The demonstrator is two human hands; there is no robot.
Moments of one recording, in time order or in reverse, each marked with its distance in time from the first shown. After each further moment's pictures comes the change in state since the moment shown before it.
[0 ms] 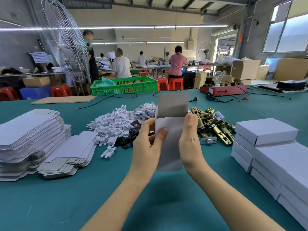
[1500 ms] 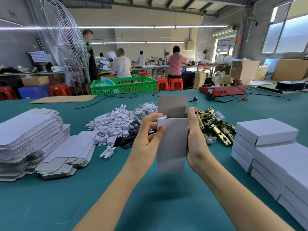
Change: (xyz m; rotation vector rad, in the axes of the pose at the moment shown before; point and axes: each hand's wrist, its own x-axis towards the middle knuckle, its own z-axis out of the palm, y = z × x) left_hand 0.009 0.001 -0.013 -0.111 -0.223 -0.025; right_hand 0.014 -0.004 -0.010 0.368 -0.207 0.397
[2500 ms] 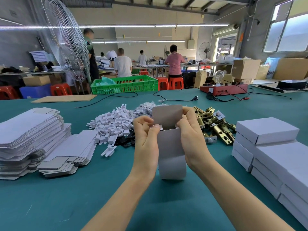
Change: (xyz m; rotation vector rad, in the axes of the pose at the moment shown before) left_hand -0.004 0.009 0.023 -0.301 0.320 -0.109; right_hand -0.005 -0.002 0.009 -0.216 0.026 -0.346
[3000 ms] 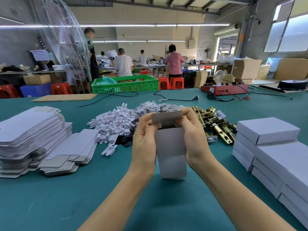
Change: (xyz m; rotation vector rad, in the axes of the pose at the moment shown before) left_hand 0.003 0.002 -0.002 -0.075 -0.031 0.015; right_hand 0.000 -0.002 0.001 0.145 -0.012 0.058
